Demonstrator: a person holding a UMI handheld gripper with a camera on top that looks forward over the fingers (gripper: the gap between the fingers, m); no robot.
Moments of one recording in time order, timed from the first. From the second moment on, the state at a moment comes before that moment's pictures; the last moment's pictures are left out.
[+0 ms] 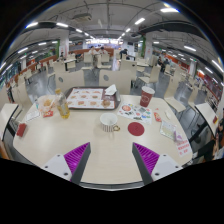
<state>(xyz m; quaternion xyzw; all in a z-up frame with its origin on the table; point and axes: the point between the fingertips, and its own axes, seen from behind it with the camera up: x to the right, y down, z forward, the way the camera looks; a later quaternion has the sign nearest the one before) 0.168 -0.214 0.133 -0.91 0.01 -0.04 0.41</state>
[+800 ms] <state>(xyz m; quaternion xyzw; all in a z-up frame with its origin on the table) -0.067 -0.073 0.088 -0.89 0.01 0.01 0.46</state>
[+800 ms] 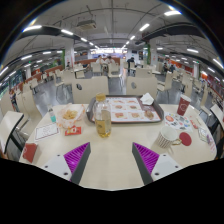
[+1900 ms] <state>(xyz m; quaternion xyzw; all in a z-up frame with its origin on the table) -0.111 0.090 0.085 -0.82 0.00 0.00 0.57</state>
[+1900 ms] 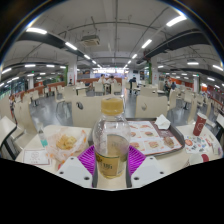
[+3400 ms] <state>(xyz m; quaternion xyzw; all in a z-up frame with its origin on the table) 0.225 0.045 0.215 -0.79 0.10 0.10 0.60</state>
